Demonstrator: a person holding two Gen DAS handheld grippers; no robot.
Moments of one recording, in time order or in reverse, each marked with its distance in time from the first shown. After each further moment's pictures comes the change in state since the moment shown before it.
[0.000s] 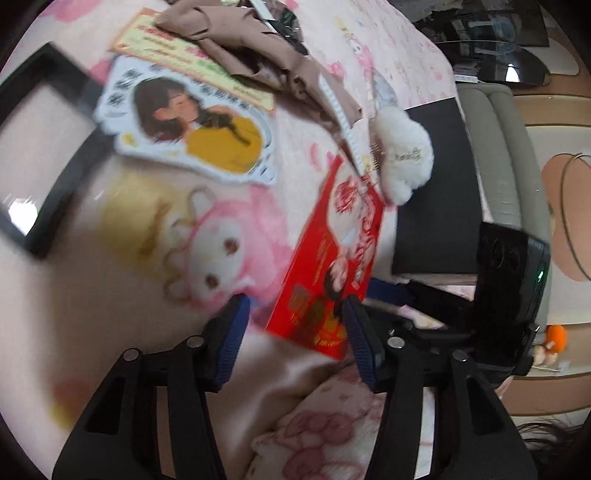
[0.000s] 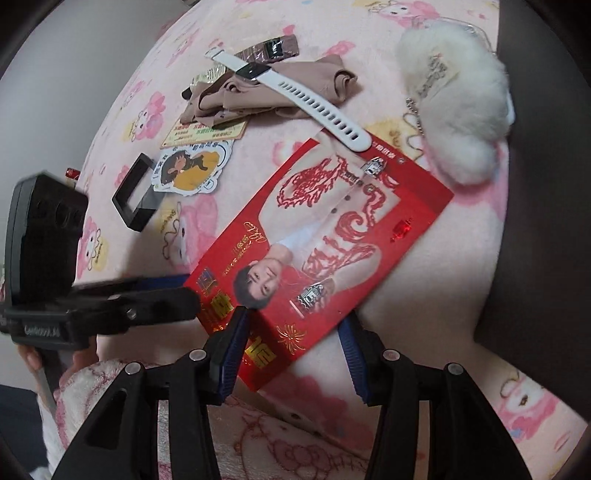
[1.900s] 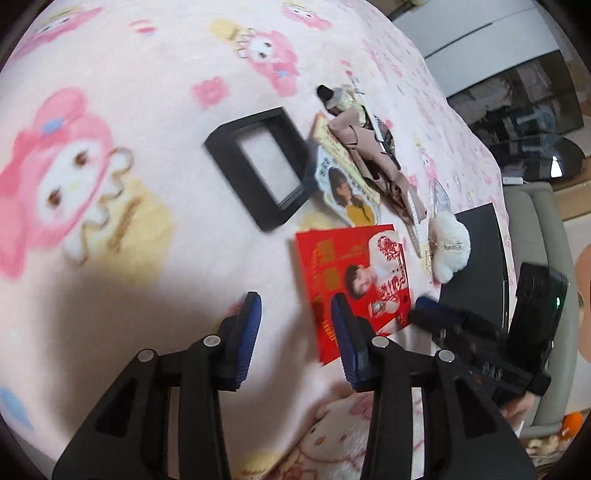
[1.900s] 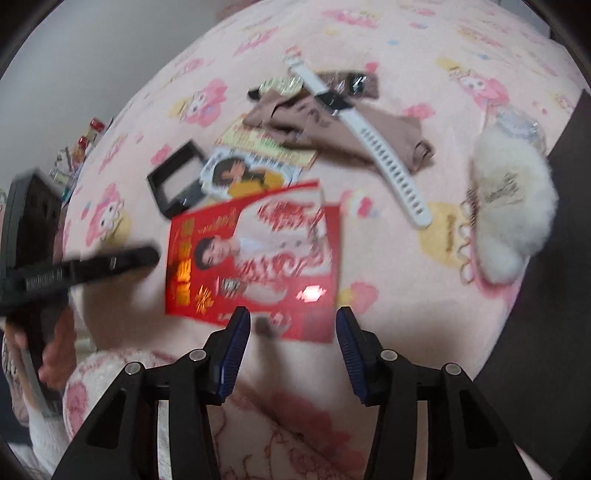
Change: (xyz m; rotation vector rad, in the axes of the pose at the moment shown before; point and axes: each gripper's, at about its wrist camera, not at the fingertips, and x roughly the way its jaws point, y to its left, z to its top) left arm -0.077 0.043 -0.066 -0.226 -0.414 0.206; right arm -0.009 0.034 0.024 -0.259 -0.068 -0.056
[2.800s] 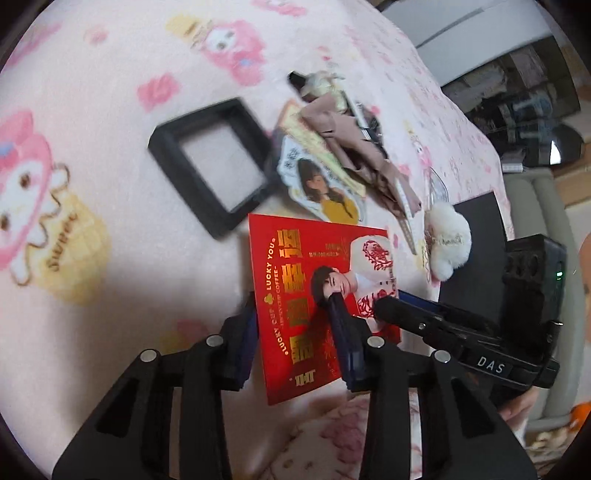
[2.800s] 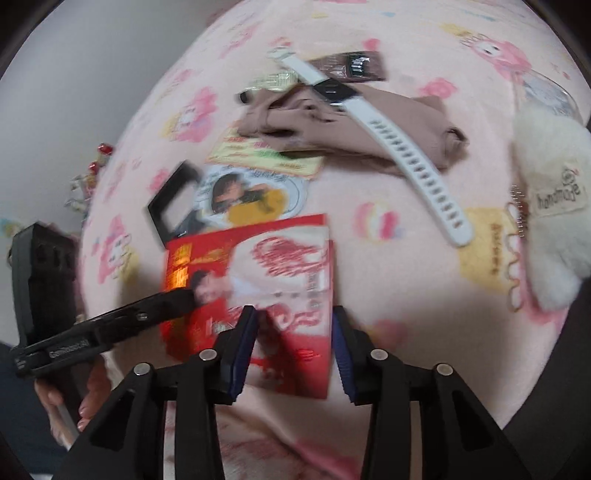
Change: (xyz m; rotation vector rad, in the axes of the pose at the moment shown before) left arm 0.017 -0.031 0.003 0.071 0.004 0.034; right arm 0.028 0.003 0.019 0.093 0.030 0.140
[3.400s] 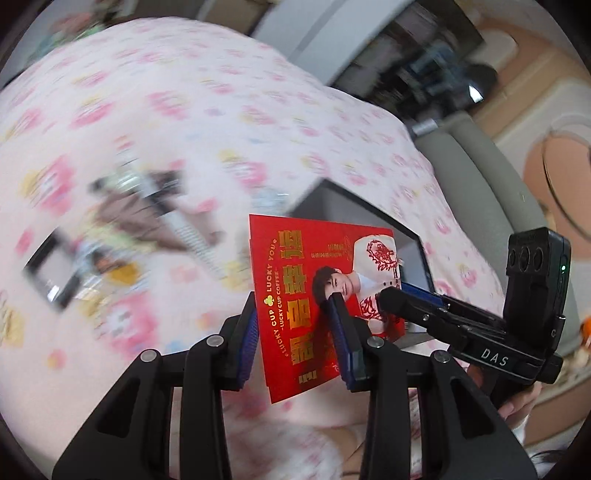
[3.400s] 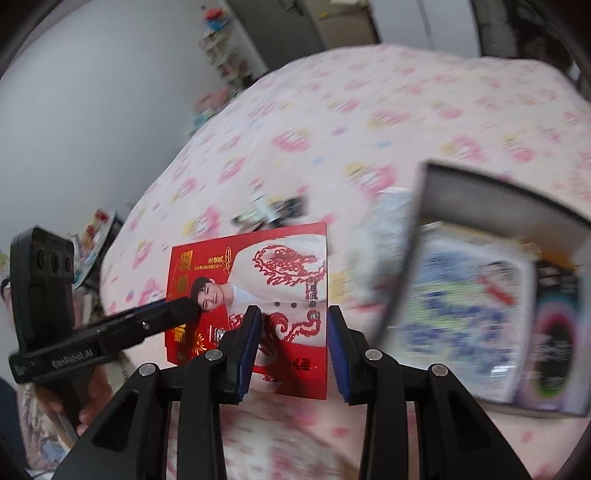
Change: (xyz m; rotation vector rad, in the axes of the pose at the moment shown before) left arm -0.052 -0.215 -0.012 0.347 -0.091 -0.170; right arm -0.219 -0.024 -0.061 0.043 -0.367 -0.152
